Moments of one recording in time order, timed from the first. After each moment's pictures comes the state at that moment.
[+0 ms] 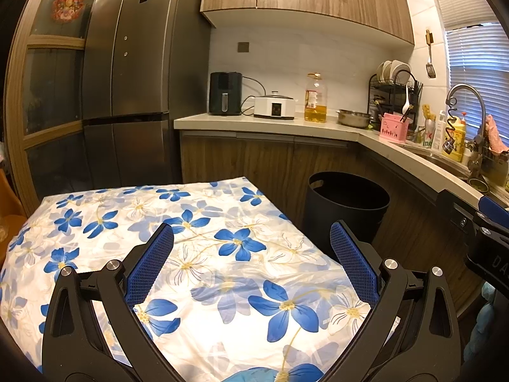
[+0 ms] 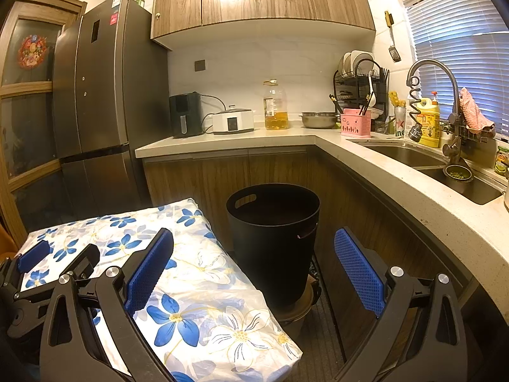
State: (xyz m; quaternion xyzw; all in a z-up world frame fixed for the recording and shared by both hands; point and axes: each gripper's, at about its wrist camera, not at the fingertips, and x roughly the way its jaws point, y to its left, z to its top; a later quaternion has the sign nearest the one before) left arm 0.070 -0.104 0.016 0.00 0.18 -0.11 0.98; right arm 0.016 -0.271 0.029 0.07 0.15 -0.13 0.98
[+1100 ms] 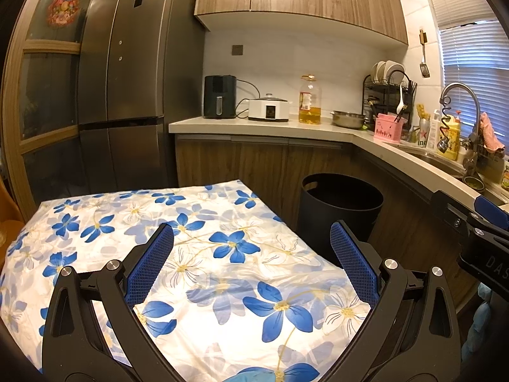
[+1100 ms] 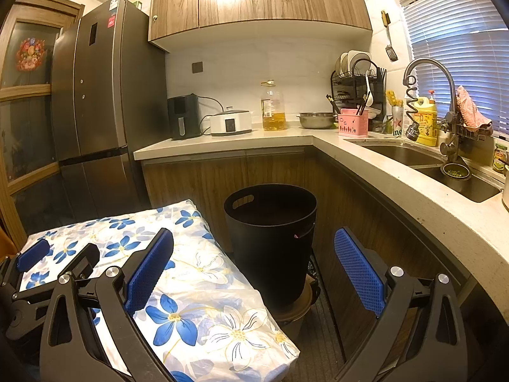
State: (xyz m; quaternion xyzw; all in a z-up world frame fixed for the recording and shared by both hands) left arm 0.068 -0.104 0.019 0.00 0.17 -0.12 0.98; right arm 0.013 -0.274 0.029 0.07 0.15 -0.14 0.98
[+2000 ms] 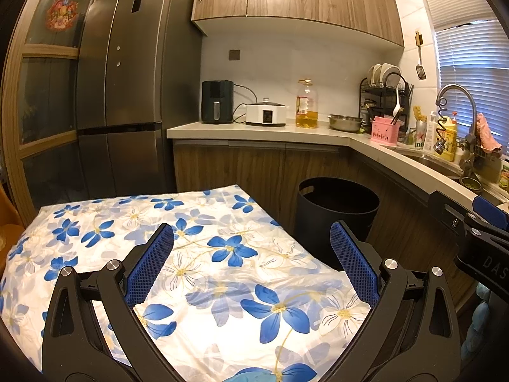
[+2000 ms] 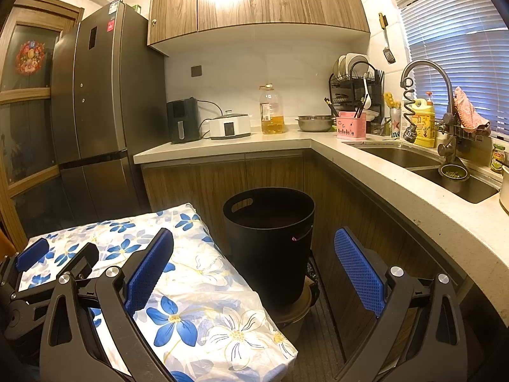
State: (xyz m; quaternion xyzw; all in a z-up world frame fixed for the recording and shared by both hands) left arm 0.063 -0.099 0.026 0.01 0.16 -0.13 0.98; right arm 0.007 -0.274 0.033 0.07 0.14 -0.14 0.98
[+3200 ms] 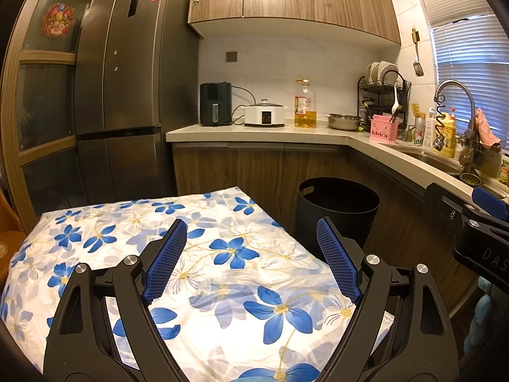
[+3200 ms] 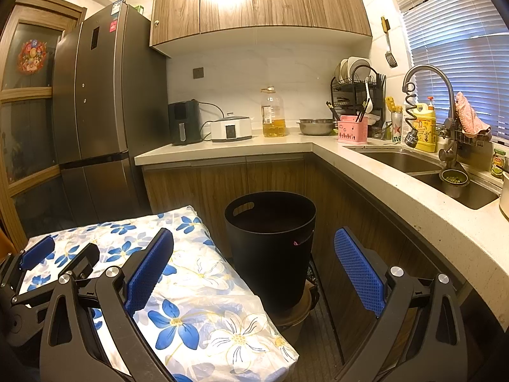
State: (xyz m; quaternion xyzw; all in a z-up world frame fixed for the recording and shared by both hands) left arm 0.067 -0.091 0.025 0.02 0.16 -0.14 0.98; right arm 0.009 -0.271 0.036 0.07 0.14 -0.14 0.98
